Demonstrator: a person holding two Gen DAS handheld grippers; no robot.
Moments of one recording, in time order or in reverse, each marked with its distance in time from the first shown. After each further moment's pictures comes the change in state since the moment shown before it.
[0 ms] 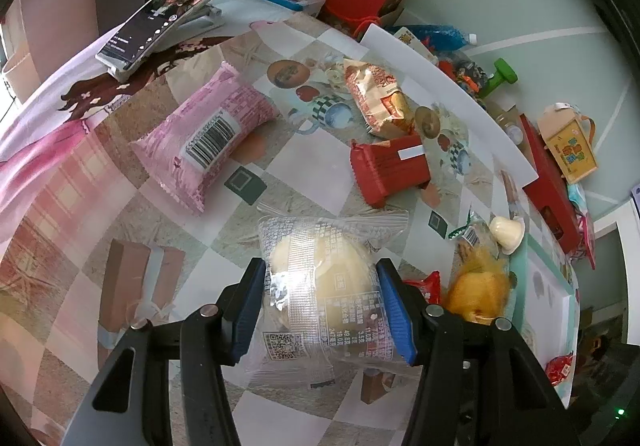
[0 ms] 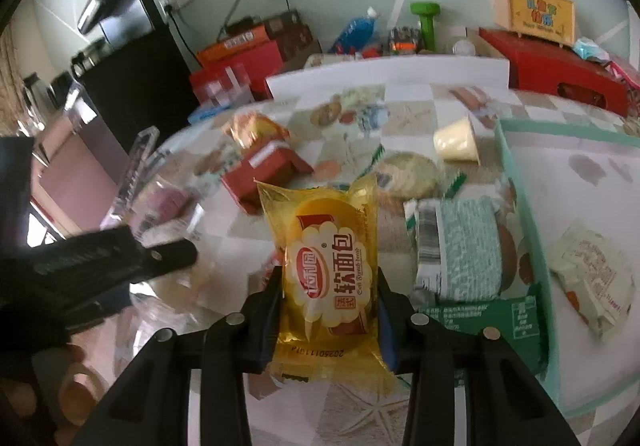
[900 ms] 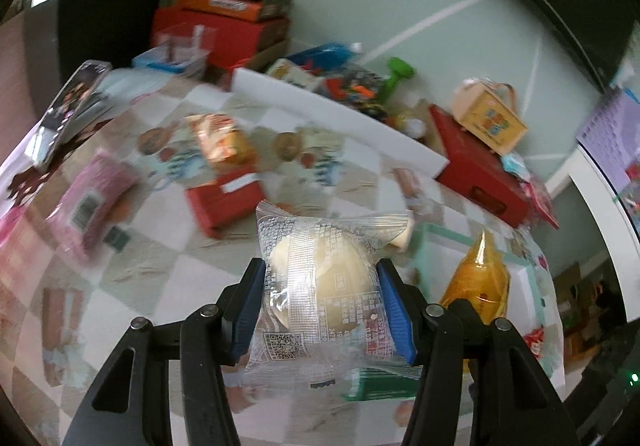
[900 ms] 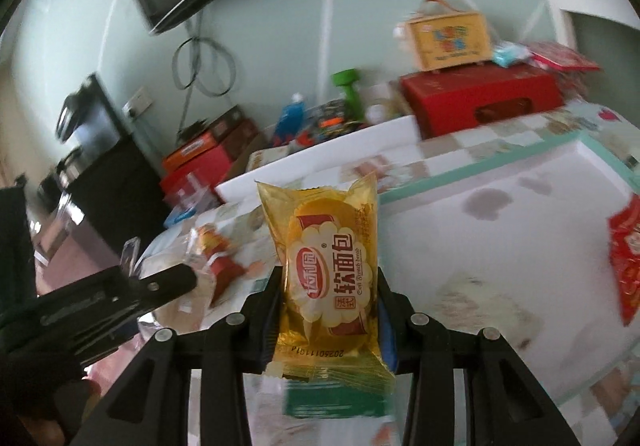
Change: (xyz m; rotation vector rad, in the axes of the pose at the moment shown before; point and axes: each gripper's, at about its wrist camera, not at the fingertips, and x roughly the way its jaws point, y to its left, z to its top) left arm -0.029 -0.114 -0.022 0.241 -0.144 -0.156; right arm -0.071 -0.094 0.019 0.233 -0.242 -0.047
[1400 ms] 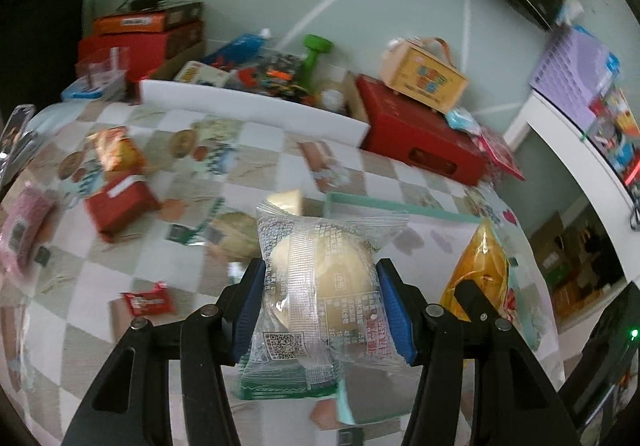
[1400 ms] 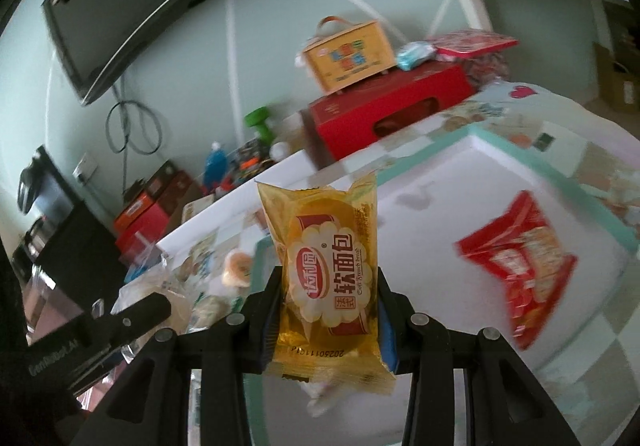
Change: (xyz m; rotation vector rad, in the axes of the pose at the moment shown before) left arm 0.019 -0.093 -0.025 0.179 0.030 -0.097; right arm -0.037 -0.097 0.021 0.183 -0.076 -0.138
